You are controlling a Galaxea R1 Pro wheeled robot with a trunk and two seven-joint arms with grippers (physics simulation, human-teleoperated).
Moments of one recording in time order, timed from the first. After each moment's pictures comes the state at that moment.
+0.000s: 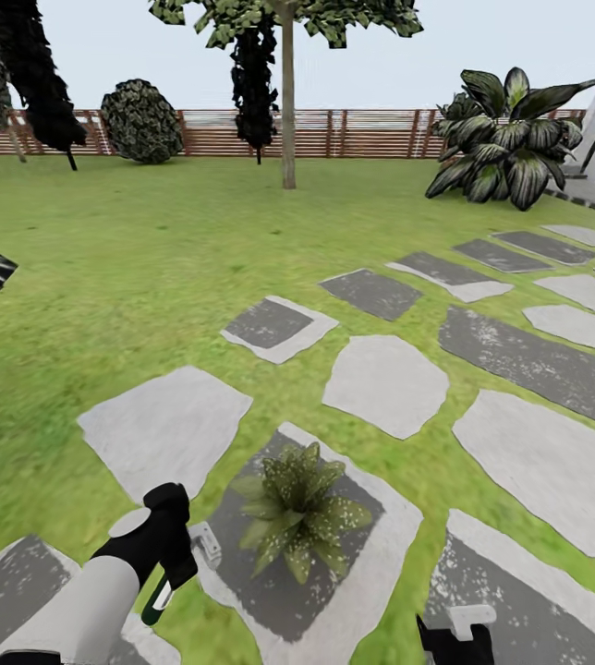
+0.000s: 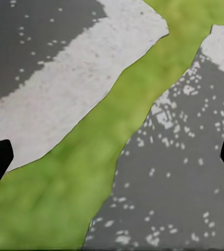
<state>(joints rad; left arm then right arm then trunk) -0.70 -0.01 -0.03 -0.61 -1.30 0.68 -1.12 -0.41 -0.06 -0.57 -0.15 0.59 -0.43 0.06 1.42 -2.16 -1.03</state>
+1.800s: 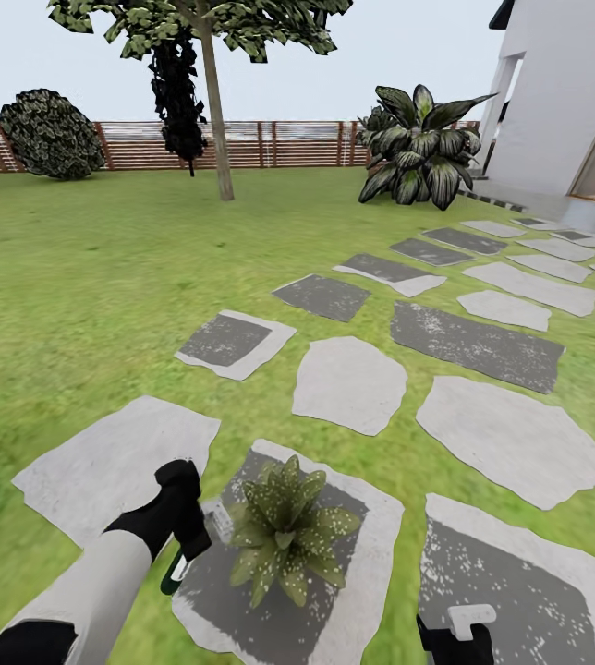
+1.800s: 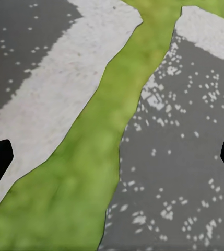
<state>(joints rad) -0.77 -0.03 -0.06 -0.62 -1.29 0.68 -1.17 -0.41 -0.06 -0.57 -0.15 0.59 -0.43 0.06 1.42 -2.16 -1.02</state>
